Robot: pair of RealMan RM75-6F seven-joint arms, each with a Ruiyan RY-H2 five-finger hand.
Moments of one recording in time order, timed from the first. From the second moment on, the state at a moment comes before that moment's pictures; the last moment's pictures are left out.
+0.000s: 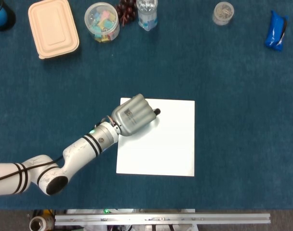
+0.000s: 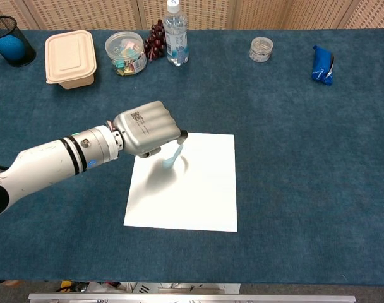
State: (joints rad) left arm -0.85 -1.60 -0.04 -1.52 1.33 0.81 0.81; right arm 0.18 -0.99 0.06 -1.70 -1.47 1.36 -0.11
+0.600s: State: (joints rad) left arm -0.85 -1.56 0.05 -1.59 1.30 0.82 0.91; right arm 0.17 -1.00 0.06 -1.69 -1.48 1.36 -0.11
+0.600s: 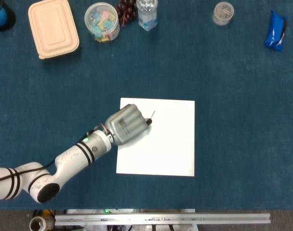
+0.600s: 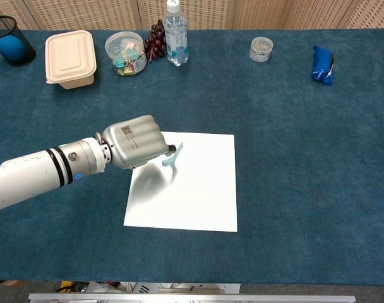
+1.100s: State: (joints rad) left arm -0.84 -1.55 0.10 -1.66 1.31 0.85 0.98; right arm 0.16 -1.00 0.05 -1.69 -1.48 1.37 -0.10
